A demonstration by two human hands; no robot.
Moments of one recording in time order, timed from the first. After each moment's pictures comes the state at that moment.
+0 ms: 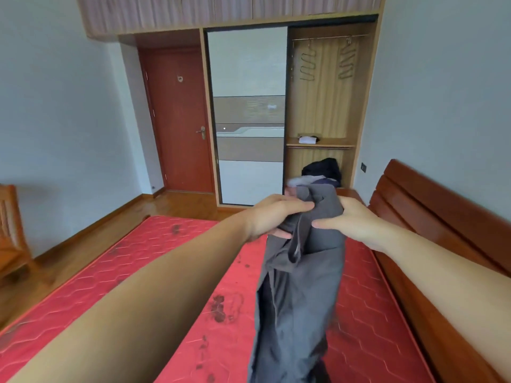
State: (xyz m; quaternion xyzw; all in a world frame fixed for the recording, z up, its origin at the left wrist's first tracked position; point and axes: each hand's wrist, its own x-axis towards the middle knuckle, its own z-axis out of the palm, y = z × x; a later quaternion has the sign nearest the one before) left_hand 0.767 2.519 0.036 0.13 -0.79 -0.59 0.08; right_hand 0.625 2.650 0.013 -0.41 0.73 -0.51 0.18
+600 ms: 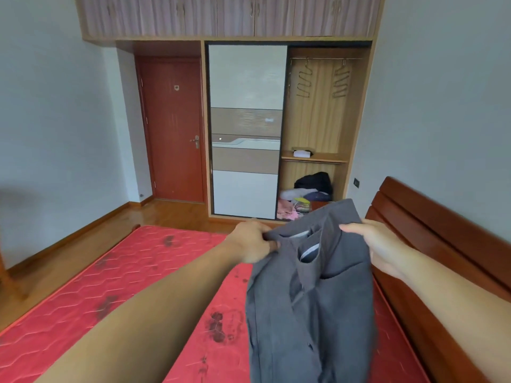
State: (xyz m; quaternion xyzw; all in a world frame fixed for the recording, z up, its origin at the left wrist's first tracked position) left_hand 0.810 2.415 0.000 0.17 -0.92 -0.31 0.15; right_hand 0.651 2.618 0.015 -0.24 0.68 -0.64 0.24
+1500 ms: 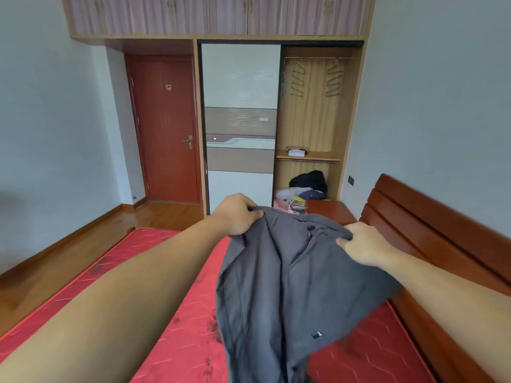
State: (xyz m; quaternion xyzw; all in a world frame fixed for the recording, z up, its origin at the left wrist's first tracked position) left_hand 0.834 2.373 0.042 0.22 -0.92 -0.24 0.20; right_hand 0.672 2.595 0.004 -0.32 0.91 -0.25 0.01
